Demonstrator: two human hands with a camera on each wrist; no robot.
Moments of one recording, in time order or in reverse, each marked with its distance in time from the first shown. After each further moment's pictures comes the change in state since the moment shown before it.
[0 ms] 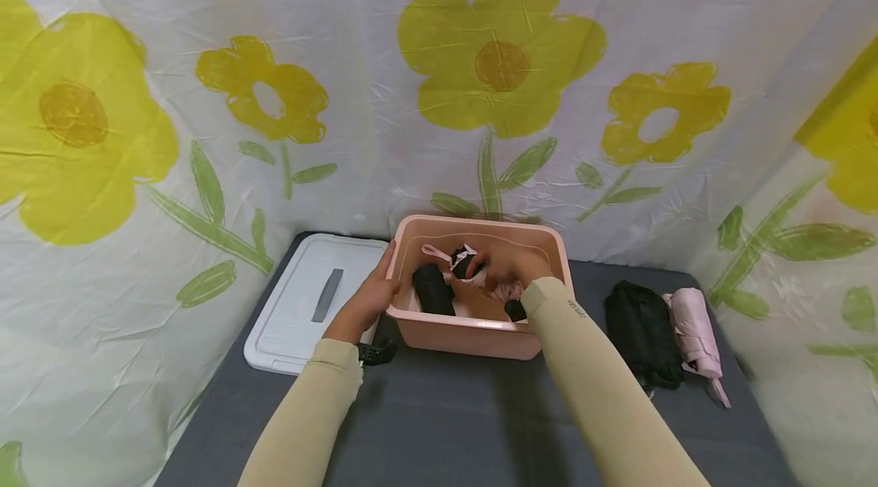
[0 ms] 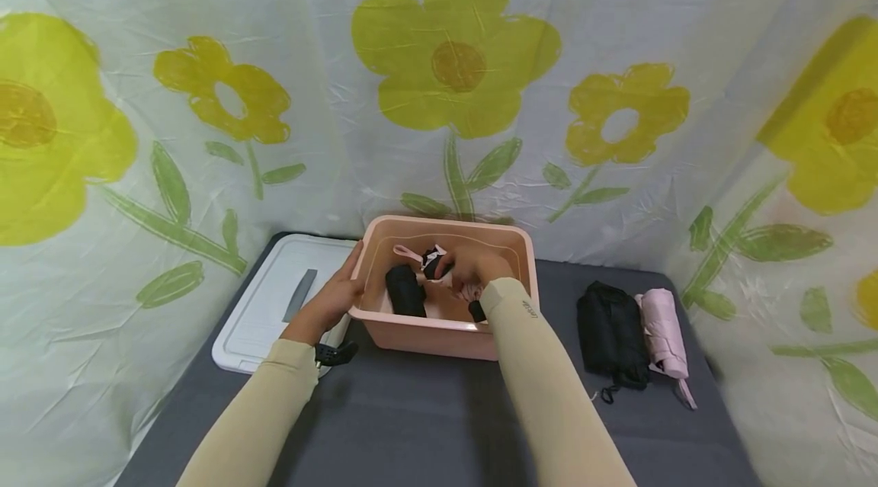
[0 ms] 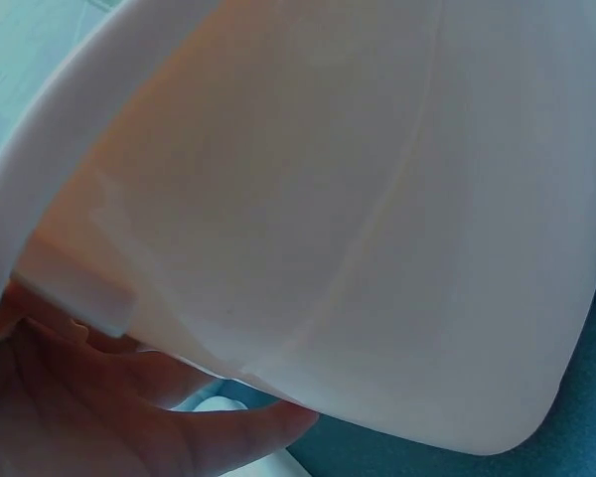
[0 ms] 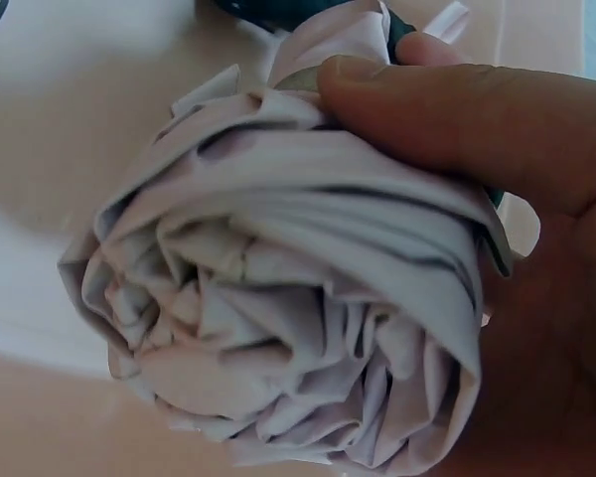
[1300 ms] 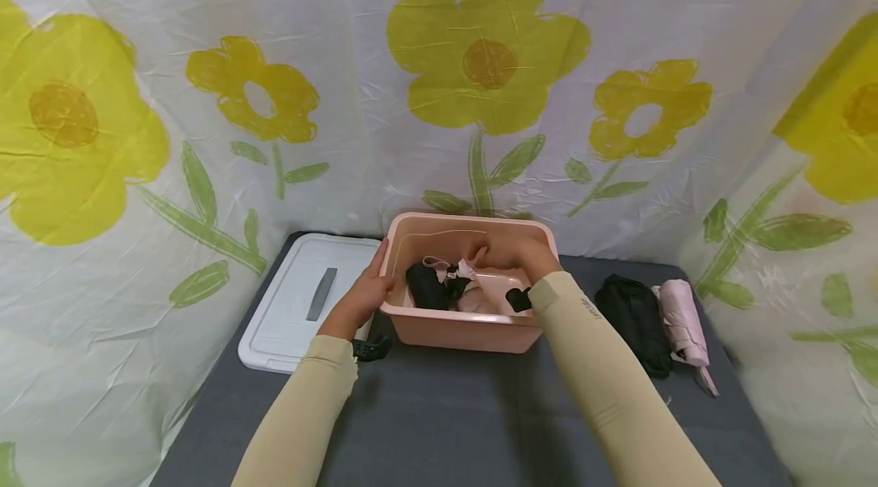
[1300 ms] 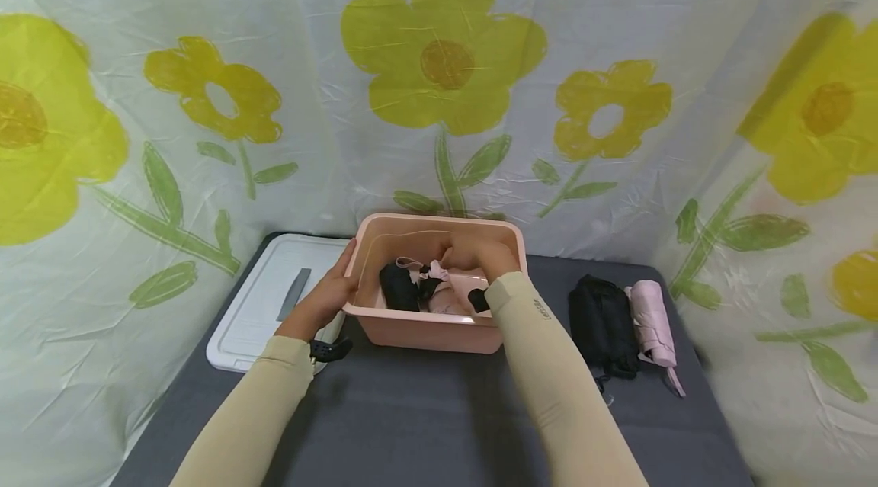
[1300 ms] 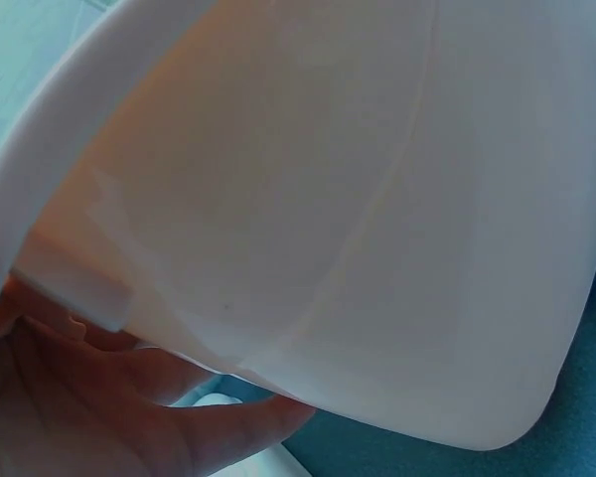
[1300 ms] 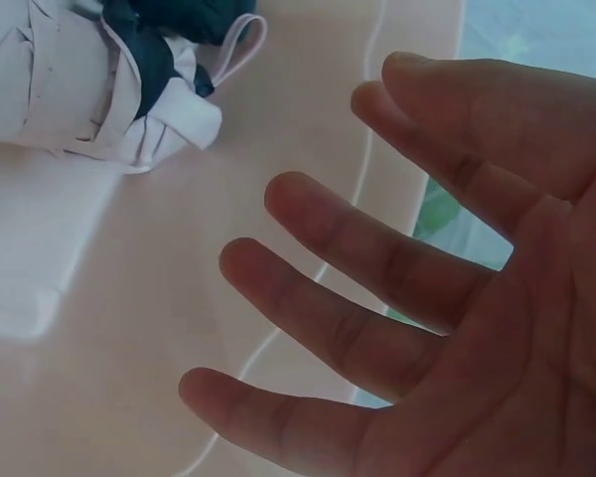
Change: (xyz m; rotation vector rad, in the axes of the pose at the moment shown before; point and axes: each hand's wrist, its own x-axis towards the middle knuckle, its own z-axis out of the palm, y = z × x) left_hand 0.000 -0.001 -0.002 -0.005 -0.005 -0.013; right_hand -0.037 -0.016 -0.023 -0.026 0.008 -0.071
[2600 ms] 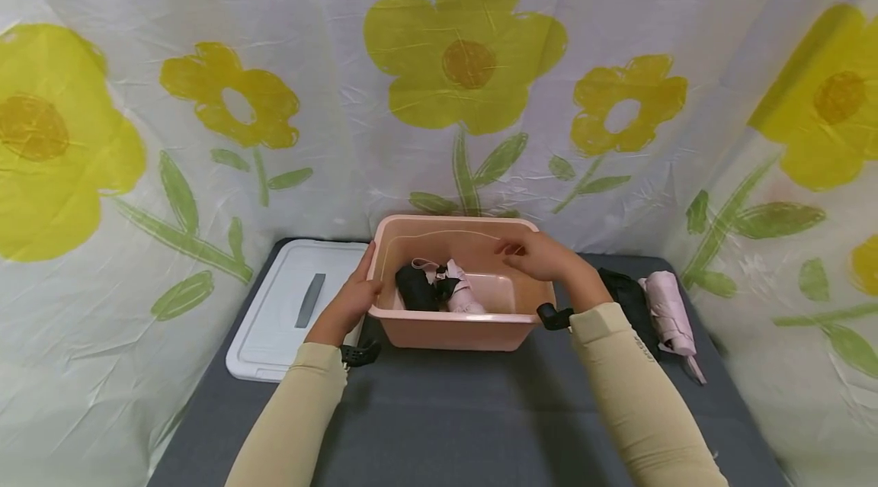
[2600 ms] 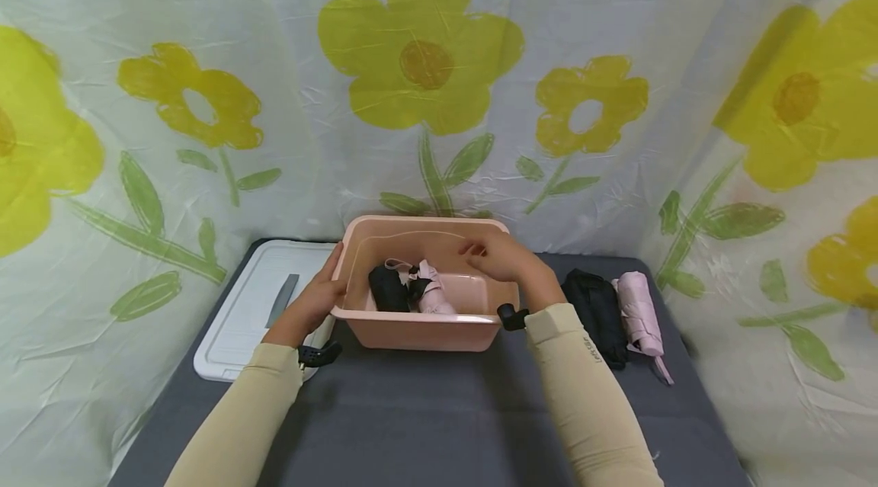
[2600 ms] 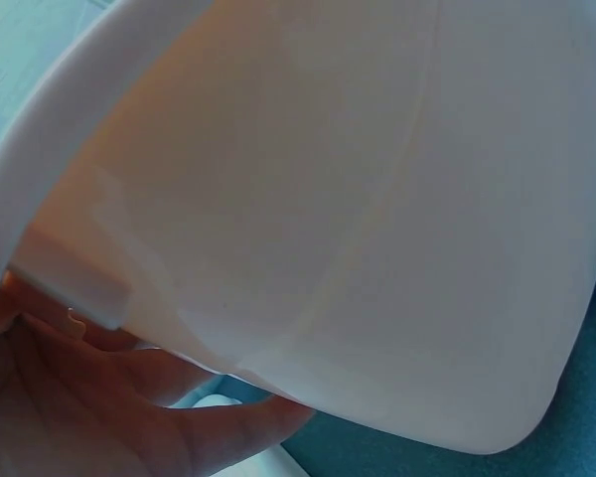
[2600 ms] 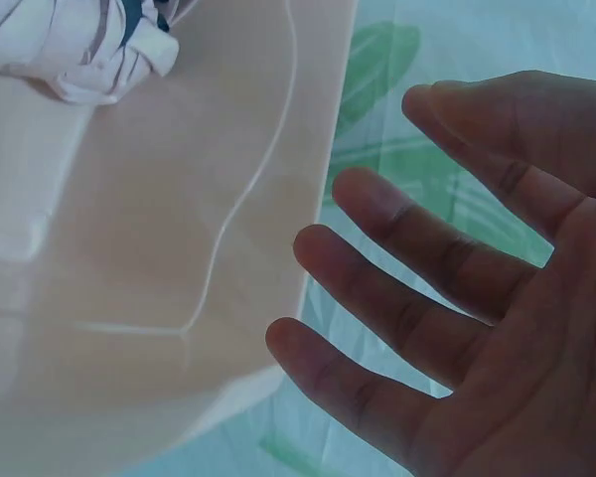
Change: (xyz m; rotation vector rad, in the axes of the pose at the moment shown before) left_hand 0.000 0.000 0.002 0.023 -0.010 0.031; right_hand -0.070 0.035 0.001 0.046 0.283 -0.064
